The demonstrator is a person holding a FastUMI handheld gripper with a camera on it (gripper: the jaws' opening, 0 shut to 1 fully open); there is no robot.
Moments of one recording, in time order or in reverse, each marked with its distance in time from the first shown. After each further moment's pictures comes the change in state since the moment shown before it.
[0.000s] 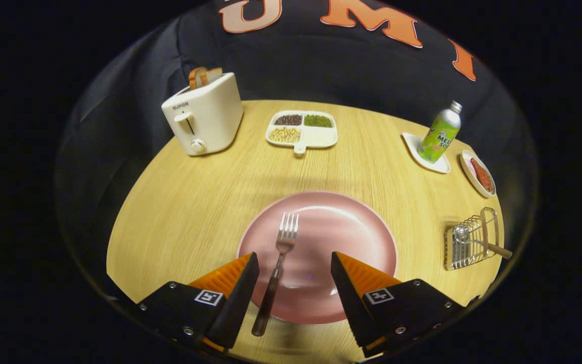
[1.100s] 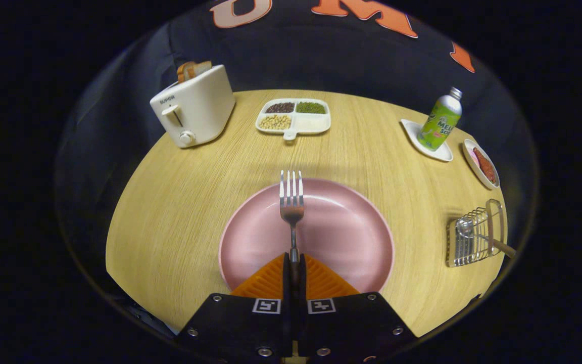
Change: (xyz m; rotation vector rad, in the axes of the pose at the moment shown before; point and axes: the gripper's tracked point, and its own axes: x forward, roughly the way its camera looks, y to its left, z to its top) arm -0.011 -0.032 0.014 0.044 -0.052 0.014
